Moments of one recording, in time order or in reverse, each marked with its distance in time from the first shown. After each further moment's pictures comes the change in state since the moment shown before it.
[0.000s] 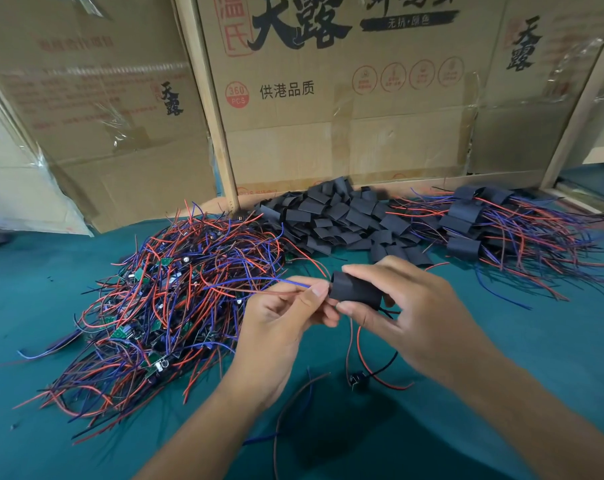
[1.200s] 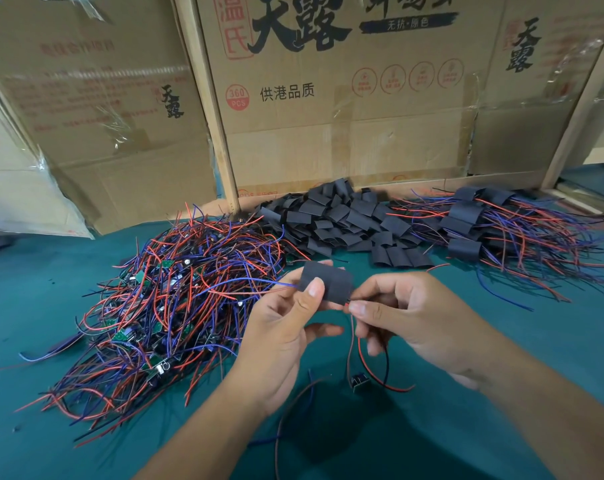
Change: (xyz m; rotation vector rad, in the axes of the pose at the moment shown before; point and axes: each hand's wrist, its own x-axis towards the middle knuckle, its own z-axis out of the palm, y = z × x) left_hand -0.001 0.005 0.005 -0.066 -0.030 -0.140; right_hand 0.005 -0.004 -0.009 0.888 -0.344 0.547
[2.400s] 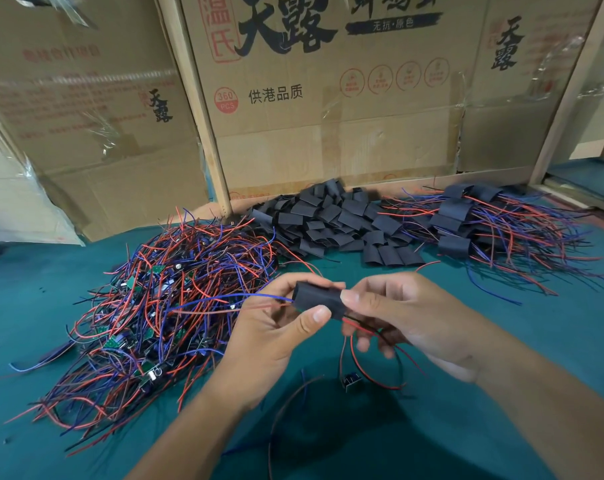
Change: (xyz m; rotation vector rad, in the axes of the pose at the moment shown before) left_hand 0.001 0.007 -0.011 0.216 -0.181 0.143; right_hand -0.002 -0.006 -0.007 0.064 -0.095 0.111
